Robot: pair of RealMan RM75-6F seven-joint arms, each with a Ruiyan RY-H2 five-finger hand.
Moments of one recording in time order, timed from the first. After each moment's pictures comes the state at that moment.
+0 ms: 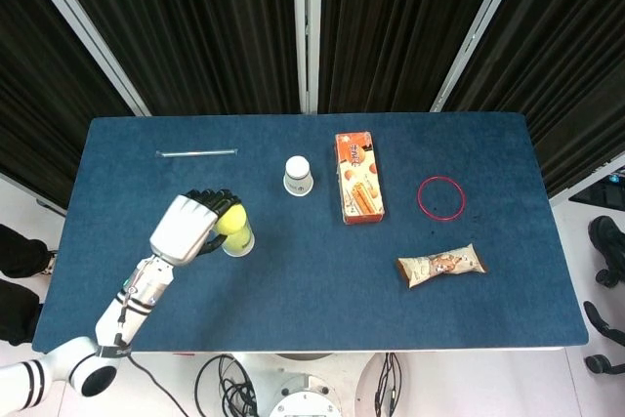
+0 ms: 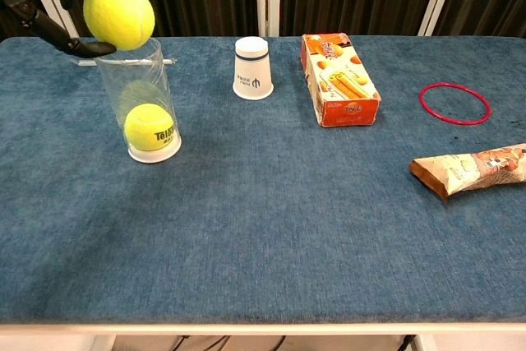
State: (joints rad) left arm -0.60 -1.35 -0.19 -1.69 1.48 1.19 0.41; right arm -0.06 -0.99 0.02 -1.47 -1.62 1.69 0.36
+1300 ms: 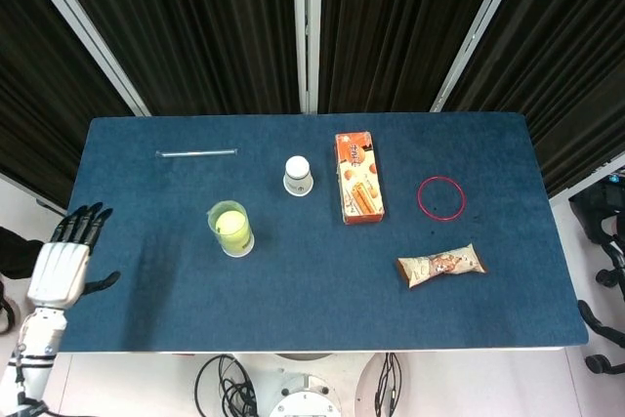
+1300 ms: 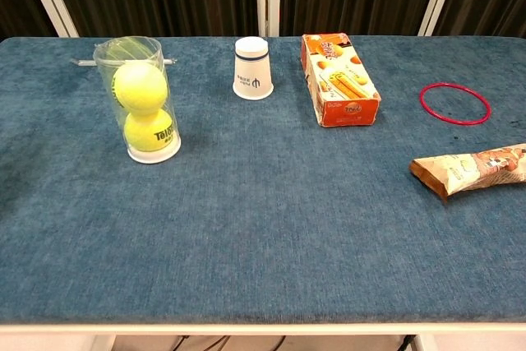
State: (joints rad) left arm -0.23 -1.22 0.01 -1.52 1.45 1.49 0.06; right arm -0.05 -1.03 0.03 -1.46 -1.59 1.65 0.31
